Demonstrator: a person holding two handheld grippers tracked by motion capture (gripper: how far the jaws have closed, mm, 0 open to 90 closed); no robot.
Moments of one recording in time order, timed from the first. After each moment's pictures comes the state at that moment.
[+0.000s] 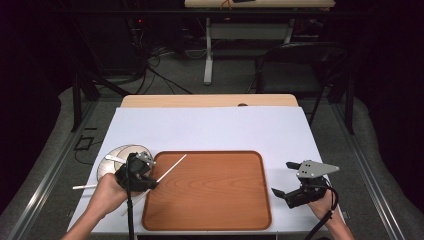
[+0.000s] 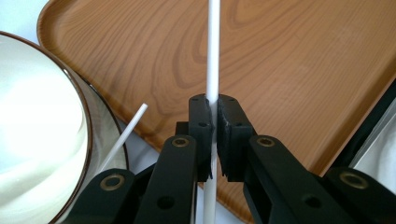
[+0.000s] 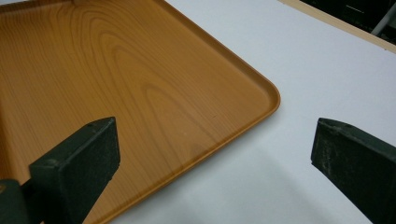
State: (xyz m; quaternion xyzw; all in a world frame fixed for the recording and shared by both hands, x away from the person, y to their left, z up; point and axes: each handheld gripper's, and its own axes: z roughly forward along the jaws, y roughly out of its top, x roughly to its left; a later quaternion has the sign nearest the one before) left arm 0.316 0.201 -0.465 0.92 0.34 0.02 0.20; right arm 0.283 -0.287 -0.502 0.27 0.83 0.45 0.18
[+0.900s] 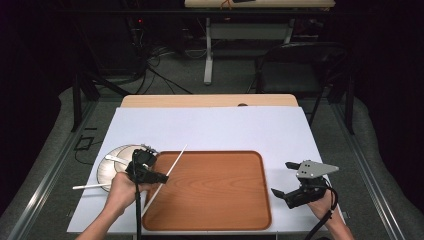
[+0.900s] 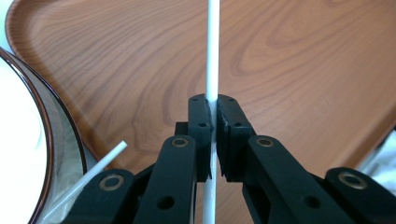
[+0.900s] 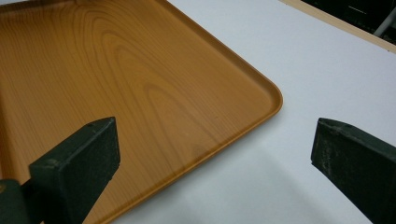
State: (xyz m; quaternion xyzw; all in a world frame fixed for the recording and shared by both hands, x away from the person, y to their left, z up) left arm 0.339 0.189 -0.484 0.85 0.46 -0.04 0.25; right arm 0.283 -0.286 -0.502 0.27 0.83 0.45 0.18
